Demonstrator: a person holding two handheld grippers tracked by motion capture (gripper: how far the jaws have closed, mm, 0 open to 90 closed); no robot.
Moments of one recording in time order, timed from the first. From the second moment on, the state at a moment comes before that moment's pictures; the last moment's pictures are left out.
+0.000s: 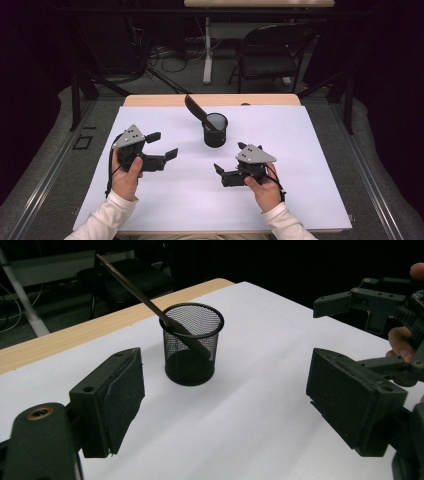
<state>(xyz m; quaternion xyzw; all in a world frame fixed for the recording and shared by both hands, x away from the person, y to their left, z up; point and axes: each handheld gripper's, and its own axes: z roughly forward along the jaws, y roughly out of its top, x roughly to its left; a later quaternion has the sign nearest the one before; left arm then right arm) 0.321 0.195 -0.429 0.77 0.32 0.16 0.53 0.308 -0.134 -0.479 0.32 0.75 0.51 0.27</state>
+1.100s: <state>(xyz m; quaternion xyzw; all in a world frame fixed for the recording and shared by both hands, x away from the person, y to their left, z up) 0.282 0.256 -0.472 0.74 0.37 0.15 0.55 0.271 -0.191 -0.489 0.36 0.75 0.49 0.28</state>
